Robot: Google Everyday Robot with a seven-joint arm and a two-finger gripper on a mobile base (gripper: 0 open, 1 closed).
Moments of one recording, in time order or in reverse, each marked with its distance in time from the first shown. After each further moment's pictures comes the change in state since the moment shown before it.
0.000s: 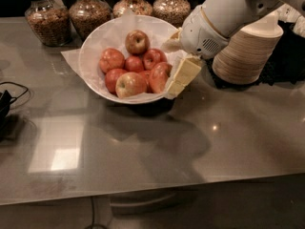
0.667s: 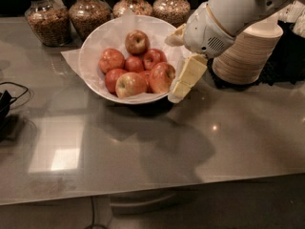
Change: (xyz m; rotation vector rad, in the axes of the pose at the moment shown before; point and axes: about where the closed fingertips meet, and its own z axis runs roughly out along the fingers) arm -0.002 0.008 -0.011 0.000 -0.013 0.008
